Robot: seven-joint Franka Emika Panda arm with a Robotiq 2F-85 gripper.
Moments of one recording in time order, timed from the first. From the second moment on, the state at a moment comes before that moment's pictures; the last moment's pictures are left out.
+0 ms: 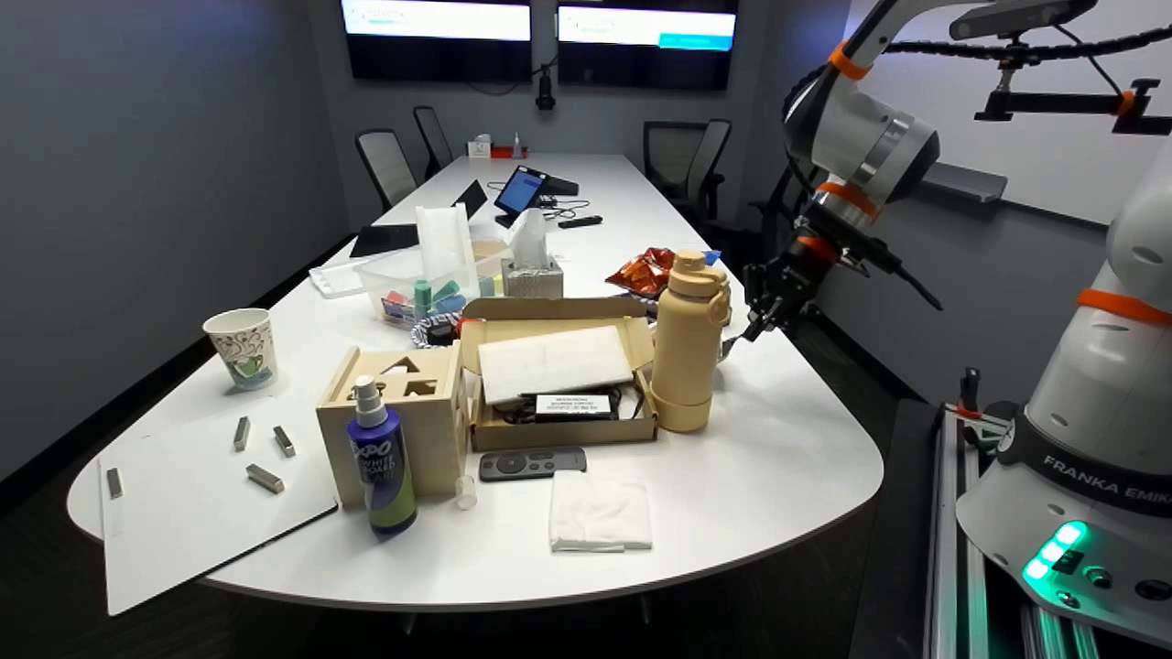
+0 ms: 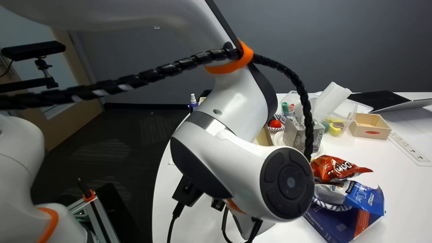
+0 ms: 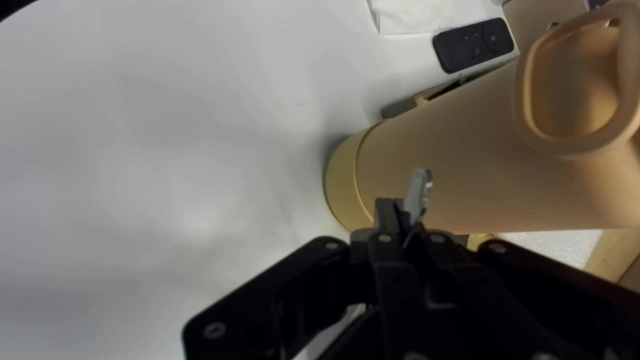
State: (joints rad) arm -0.29 -0.10 -0.32 -2.75 0.91 2.26 -0.21
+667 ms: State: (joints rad) arm -0.30 -0.09 -0.32 -2.75 0.96 2.25 -0.34
